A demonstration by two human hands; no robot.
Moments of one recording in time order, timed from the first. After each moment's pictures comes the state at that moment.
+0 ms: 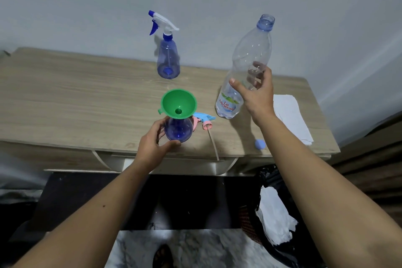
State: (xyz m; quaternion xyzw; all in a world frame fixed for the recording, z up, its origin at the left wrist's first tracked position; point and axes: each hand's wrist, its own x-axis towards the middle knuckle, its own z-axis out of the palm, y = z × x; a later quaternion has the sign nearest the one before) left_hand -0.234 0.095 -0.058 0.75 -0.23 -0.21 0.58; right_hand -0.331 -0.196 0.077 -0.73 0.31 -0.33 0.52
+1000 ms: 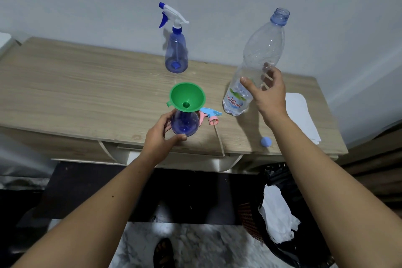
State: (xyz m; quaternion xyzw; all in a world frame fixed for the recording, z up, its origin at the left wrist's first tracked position) left_hand -0.235 0.095 -0.061 0.75 -0.23 -0.21 0.58; right_hand -0.343 -0.194 0.076 -0.74 0.32 -0.31 0.50
